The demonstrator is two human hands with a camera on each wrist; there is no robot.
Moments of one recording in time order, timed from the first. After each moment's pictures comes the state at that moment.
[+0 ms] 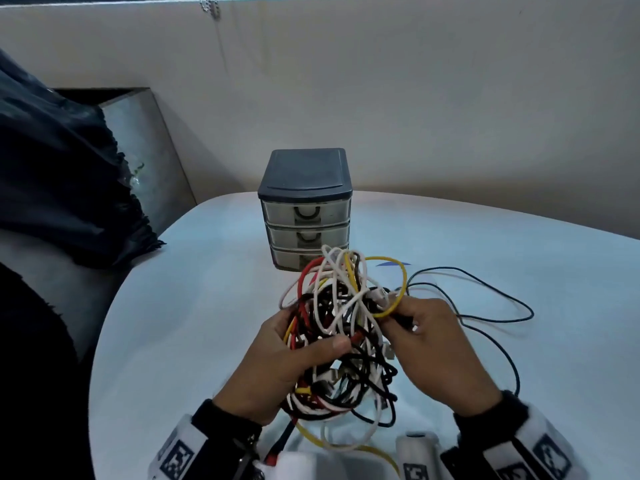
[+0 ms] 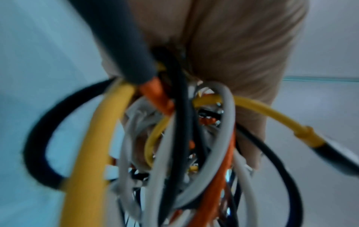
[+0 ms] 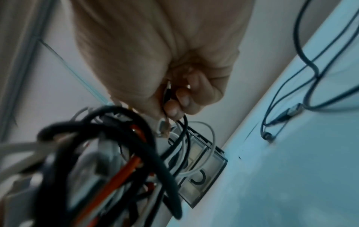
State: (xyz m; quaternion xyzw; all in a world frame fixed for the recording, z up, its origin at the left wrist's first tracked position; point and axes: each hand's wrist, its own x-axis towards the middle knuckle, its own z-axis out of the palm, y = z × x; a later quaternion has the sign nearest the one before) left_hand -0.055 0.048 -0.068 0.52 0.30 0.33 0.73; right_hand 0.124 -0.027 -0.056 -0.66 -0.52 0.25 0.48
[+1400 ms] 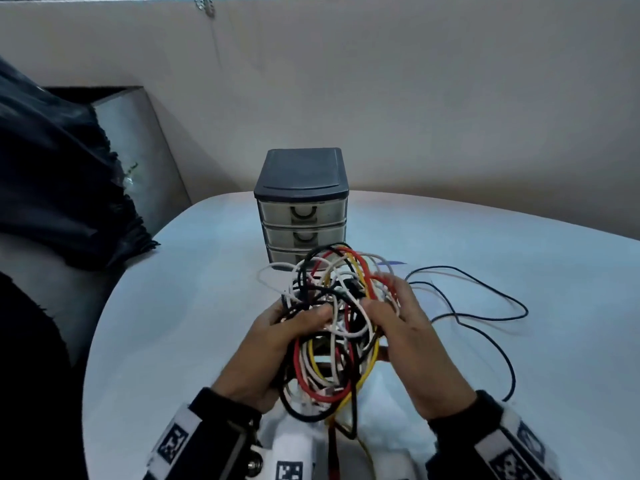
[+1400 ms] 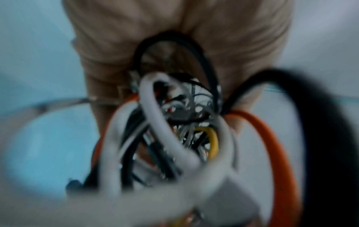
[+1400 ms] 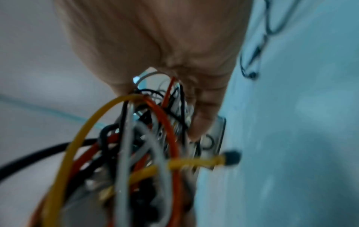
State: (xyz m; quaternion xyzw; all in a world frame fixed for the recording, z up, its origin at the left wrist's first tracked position) left_hand -0.048 0.058 -0.062 0.43 0.33 0.30 0.78; right_hand 0.100 -0.017 -0.058 -0.57 -0.31 0.46 0.61
